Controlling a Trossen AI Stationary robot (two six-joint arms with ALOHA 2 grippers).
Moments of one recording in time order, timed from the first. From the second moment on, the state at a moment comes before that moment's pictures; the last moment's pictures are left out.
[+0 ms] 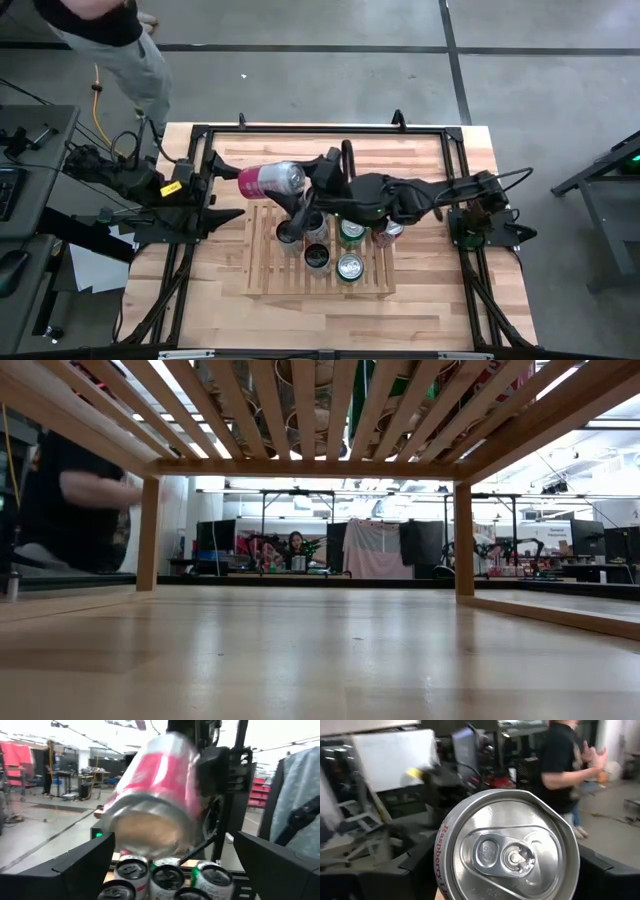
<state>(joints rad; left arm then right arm) -0.41 0.73 0.90 0.00 -0.43 -0.05 0.30 1.89 2.14 -0.23 0.66 0.13</state>
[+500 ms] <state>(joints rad) -0.41 0.73 0.91 -0.01 -0.51 -0.02 0.30 1.88 2.25 -0.49 0.63 0.16</state>
